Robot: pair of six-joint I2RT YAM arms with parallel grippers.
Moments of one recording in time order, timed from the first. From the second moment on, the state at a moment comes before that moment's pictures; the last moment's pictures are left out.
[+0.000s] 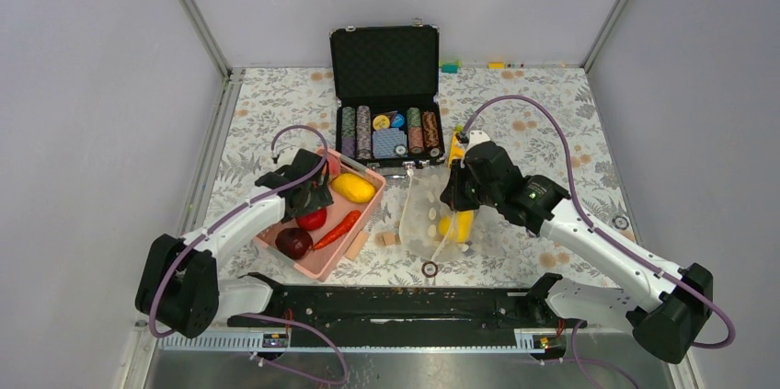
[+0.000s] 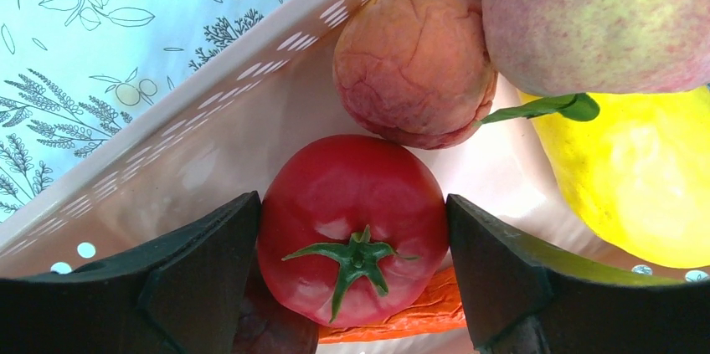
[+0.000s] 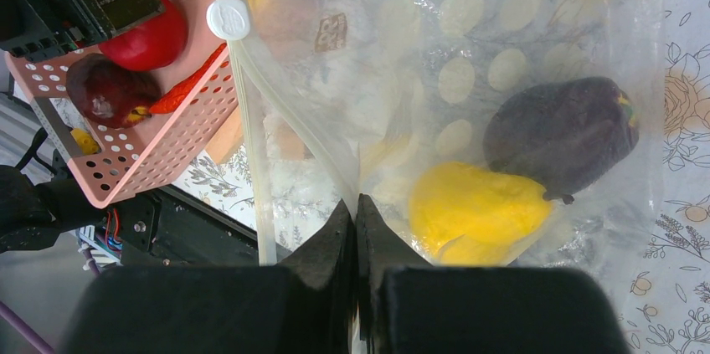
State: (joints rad) left arm -0.42 1.24 0.72 -0.64 -0.37 -0.78; right arm 0.76 1.08 0.94 -0.61 0.03 0.57
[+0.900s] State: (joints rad) left arm -0.42 0.86 0.82 -0.65 -0.13 -0.74; right arm 0.76 1.07 0.94 -0.61 0.03 0.57
